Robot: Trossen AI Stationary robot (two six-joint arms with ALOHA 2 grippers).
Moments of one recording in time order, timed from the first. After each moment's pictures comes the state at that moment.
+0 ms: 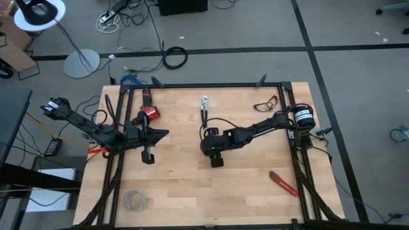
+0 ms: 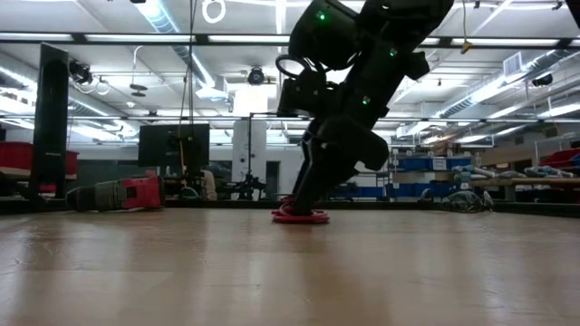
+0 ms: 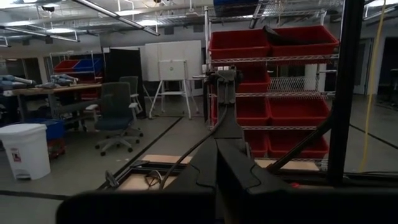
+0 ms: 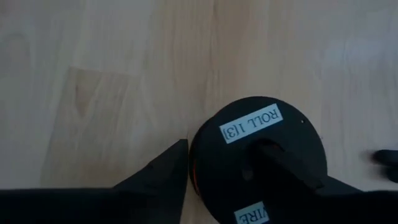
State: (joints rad) left arm -0.49 0.79 0.54 0.50 -0.68 0.15; right arm 0.11 1.94 1.19 -0.22 0.15 -0.09
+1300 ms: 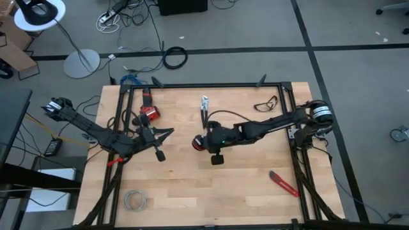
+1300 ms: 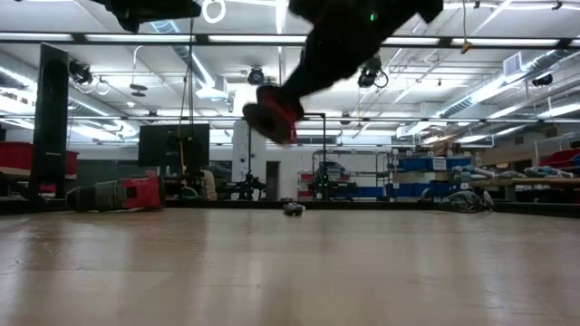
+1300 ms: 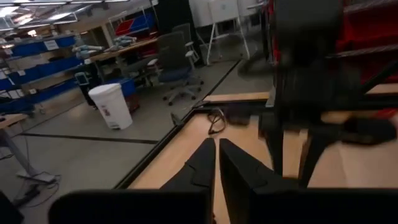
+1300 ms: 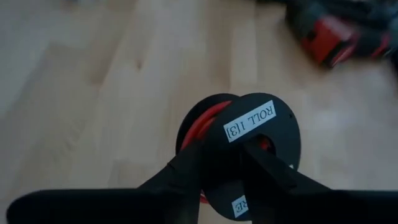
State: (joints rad) left arm -0.48 0.92 0.54 0.31 -0.96 0.13; right arm 0.13 1.70 1.18 -0.14 0.16 -0.14
